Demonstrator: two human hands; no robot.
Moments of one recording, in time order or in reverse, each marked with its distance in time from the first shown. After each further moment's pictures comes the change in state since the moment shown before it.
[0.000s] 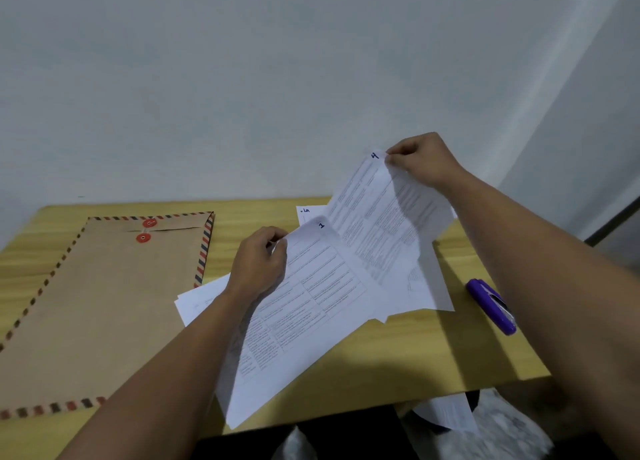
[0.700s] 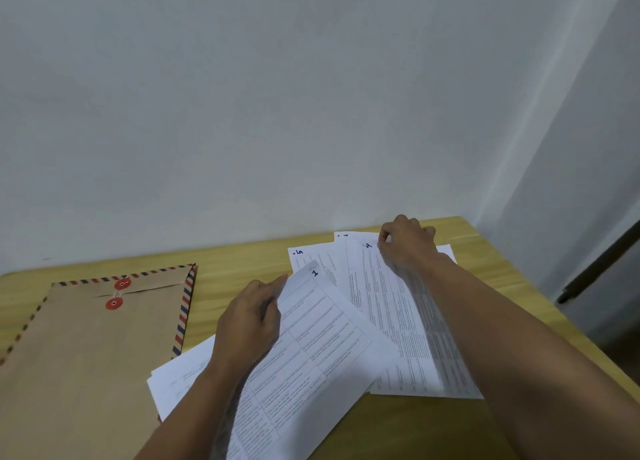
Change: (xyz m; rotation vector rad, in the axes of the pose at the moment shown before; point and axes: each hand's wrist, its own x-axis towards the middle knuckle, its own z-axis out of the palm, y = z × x) left_hand 0.008 -0.022 0.011 0.196 -0.048 0.116; right_hand 0.013 0.103 0.085 -0.663 -0.091 0.164
